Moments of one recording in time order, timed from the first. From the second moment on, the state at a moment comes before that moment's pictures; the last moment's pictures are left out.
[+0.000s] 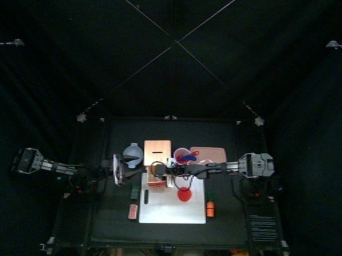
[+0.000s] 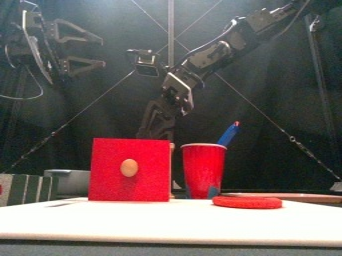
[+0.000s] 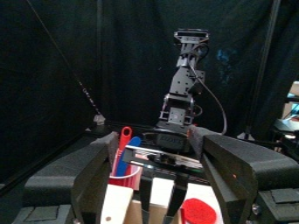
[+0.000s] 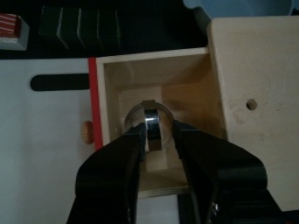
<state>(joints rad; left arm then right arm) -0.05 -0.58 1.29 -0.33 -1.03 0.18 -0.10 0.22 0.30 -0.09 0.27 -0.01</state>
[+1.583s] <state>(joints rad) -0.02 -0.58 1.32 -0.40 -1.02 0.19 -0.09 -0.11 0.41 -0.20 0.35 0.00</state>
